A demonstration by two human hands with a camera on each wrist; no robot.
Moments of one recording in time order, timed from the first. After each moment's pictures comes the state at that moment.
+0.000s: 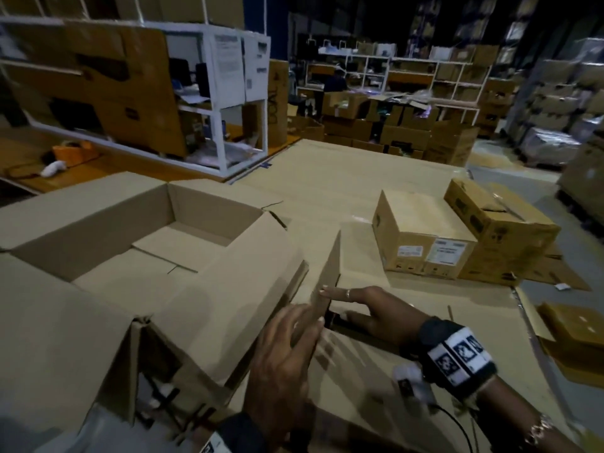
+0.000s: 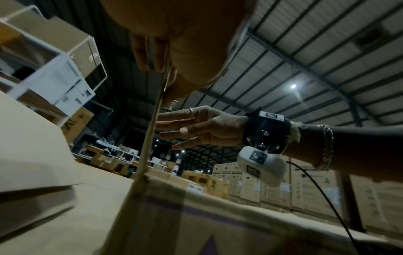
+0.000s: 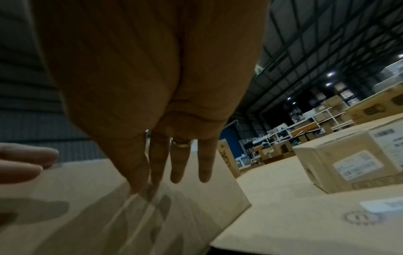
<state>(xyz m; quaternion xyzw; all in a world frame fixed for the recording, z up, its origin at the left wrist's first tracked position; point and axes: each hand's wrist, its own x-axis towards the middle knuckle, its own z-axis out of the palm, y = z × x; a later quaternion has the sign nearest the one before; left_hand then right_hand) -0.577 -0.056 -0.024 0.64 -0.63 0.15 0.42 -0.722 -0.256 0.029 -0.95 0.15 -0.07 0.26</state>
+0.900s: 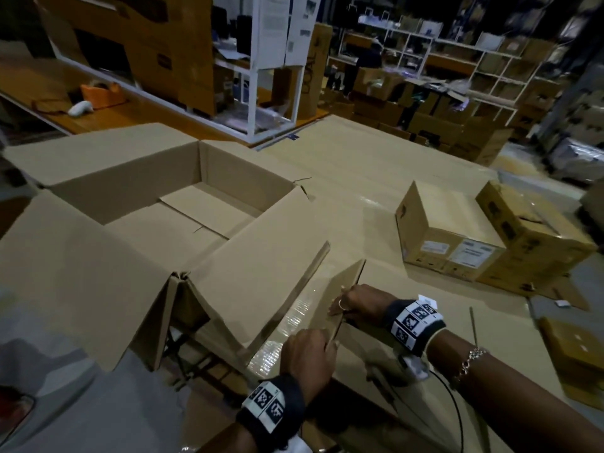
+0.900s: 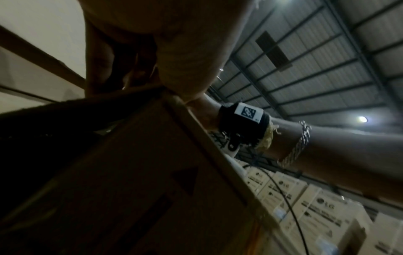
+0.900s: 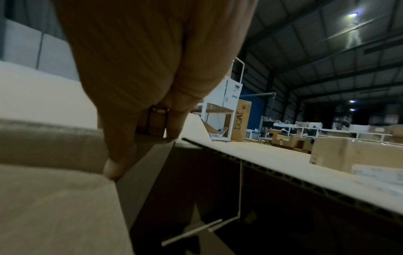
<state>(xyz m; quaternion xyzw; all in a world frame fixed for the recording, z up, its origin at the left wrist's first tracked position) -0.571 -0.079 -0.096 0.82 -0.52 -0.12 0.21 -0.642 -0.283 -0.051 -0.98 0.06 0.15 0.07</state>
